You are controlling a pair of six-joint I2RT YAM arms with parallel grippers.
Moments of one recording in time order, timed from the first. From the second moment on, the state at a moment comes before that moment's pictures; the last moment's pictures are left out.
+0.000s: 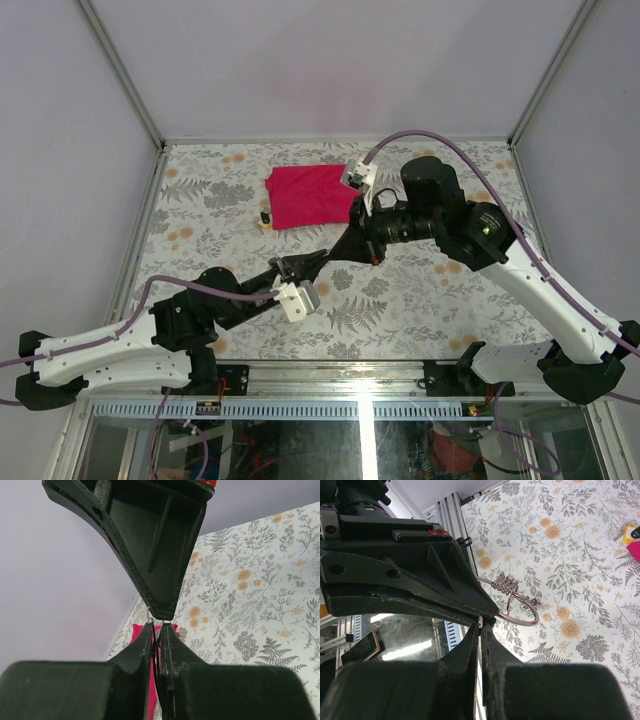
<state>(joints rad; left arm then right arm) -1.27 0.77 0.83 -0.01 -0.19 0.65 0.82 1.25 1.55 -0.77 -0.61 0.12</state>
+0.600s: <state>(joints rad) -1.28 0.78 0.84 0.00 -0.23 0.68 0.82 1.20 1.48 -0.70 -0.60 0.12</state>
